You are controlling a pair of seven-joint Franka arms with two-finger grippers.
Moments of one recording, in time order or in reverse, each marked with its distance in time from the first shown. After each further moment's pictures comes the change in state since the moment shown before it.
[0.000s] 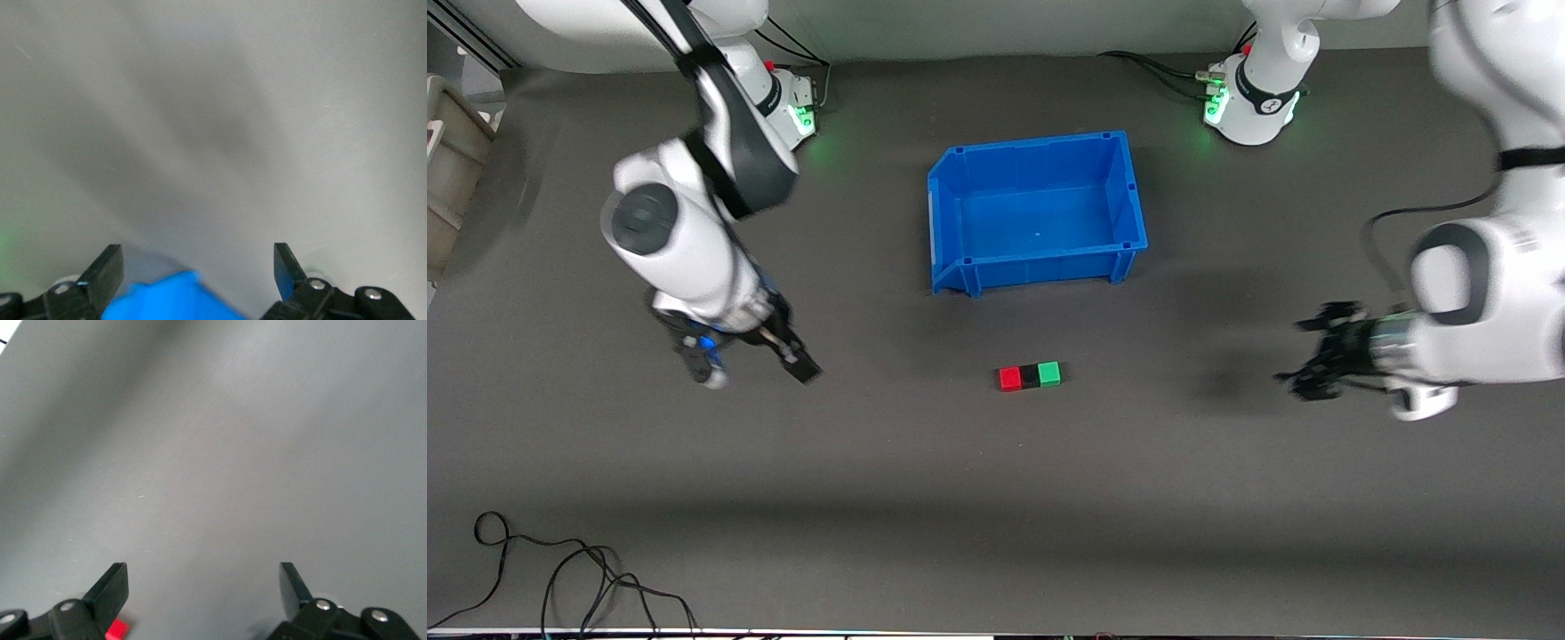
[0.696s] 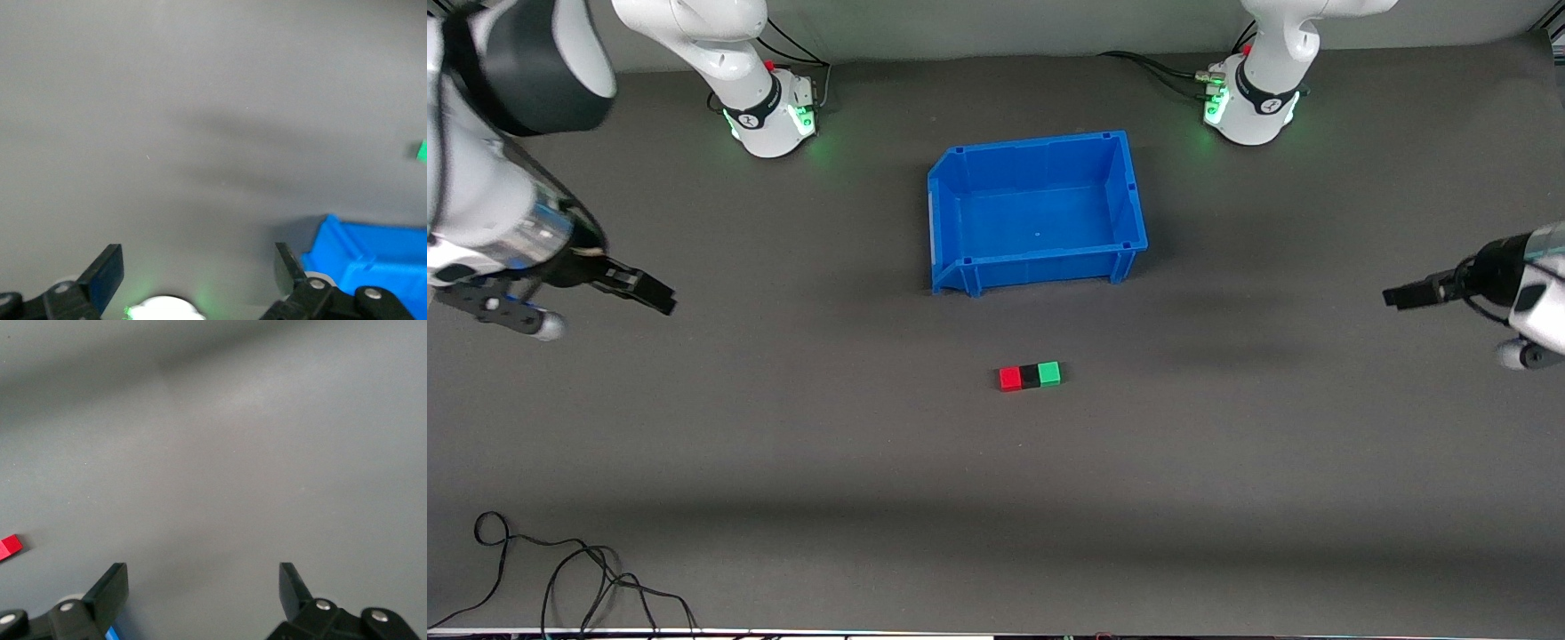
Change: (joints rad) left arm -0.007 -0.184 -0.014 0.171 0.283 -0.262 0.671; right arm -0.190 -0.157 -0.035 0.136 0.042 -0.330 -0.729
